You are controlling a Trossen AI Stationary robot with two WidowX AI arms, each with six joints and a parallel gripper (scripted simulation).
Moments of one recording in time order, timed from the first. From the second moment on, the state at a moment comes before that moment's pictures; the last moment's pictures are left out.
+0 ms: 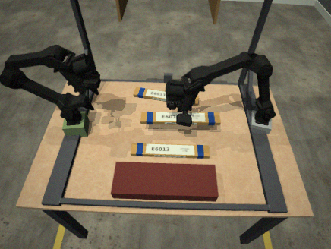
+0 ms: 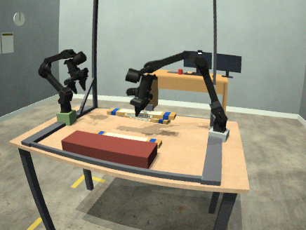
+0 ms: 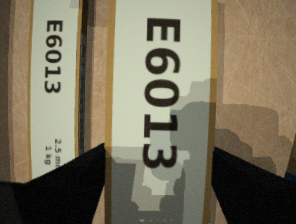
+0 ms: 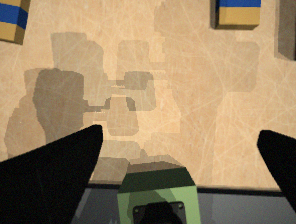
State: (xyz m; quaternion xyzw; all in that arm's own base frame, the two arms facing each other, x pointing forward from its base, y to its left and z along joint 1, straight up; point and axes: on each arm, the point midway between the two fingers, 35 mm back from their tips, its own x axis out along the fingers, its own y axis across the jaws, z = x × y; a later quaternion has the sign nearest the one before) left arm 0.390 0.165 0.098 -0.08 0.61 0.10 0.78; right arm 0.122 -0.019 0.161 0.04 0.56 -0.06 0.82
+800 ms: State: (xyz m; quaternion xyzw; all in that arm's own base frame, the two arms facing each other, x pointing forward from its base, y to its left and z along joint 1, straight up) left arm 0.389 0.164 0.096 -0.08 0.61 0.10 0.78; right arm 0.122 -0.019 0.161 0.04 0.56 -0.06 0.82
